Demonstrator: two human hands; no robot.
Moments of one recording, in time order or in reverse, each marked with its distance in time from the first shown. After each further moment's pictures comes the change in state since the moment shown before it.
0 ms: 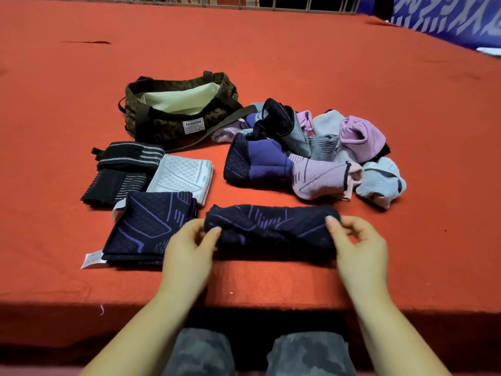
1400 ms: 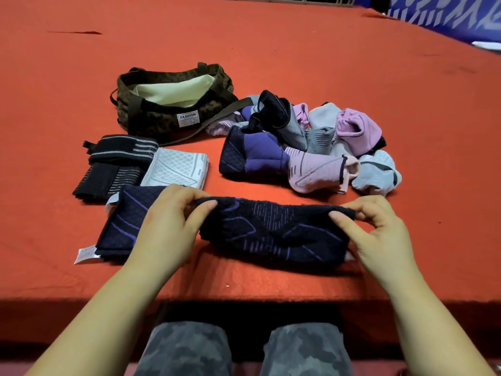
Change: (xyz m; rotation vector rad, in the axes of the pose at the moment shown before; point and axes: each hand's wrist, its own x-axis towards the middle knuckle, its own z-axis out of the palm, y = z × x) left_hand 0.019 0.028 -0.030 0.307 -0.042 0.338; right_hand 0.018 -0.008 -0.036 -0.029 -0.224 -0.296
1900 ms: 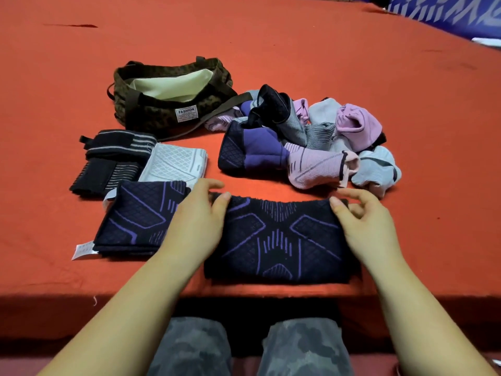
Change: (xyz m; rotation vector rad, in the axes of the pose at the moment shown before) left_hand 0.007 0.013 0.031 -0.059 -0.094 -0.195; right_hand 0.012 0.004 0.012 -0.030 -0.018 0.388
